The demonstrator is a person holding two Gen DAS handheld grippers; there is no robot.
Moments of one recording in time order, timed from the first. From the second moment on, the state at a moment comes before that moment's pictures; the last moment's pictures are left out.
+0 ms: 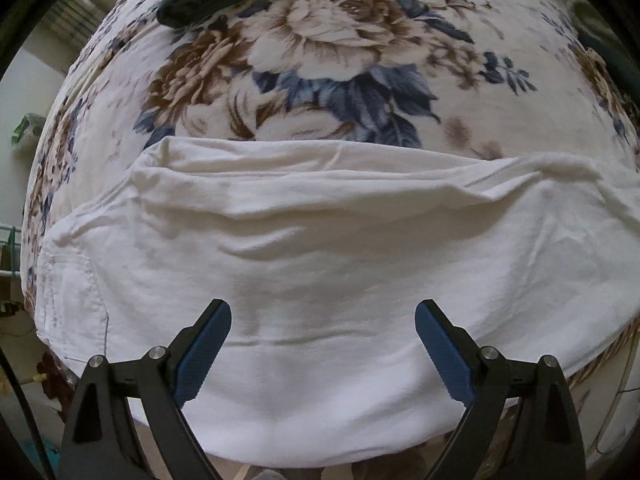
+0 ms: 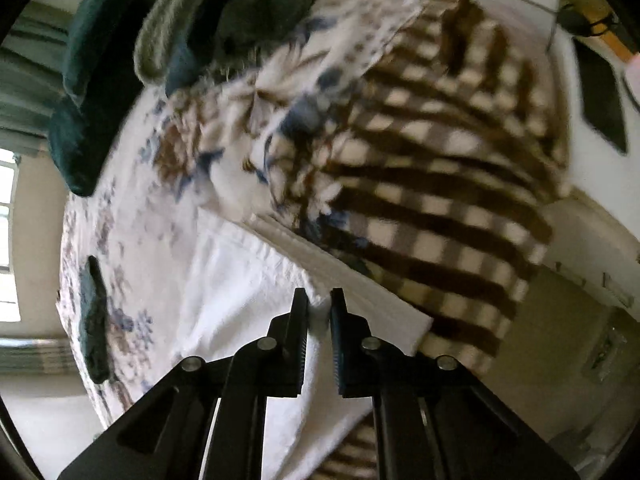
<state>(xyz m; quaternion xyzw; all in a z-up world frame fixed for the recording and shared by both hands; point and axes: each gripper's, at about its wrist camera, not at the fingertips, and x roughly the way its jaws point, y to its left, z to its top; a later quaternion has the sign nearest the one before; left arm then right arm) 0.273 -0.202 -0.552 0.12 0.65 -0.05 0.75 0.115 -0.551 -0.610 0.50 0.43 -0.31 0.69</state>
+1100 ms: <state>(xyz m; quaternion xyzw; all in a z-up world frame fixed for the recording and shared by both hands) 0.329 0.041 -0.538 0.07 0.65 0.14 0.75 0.429 -0.134 -0.659 0.35 0.71 0.20 0.57</state>
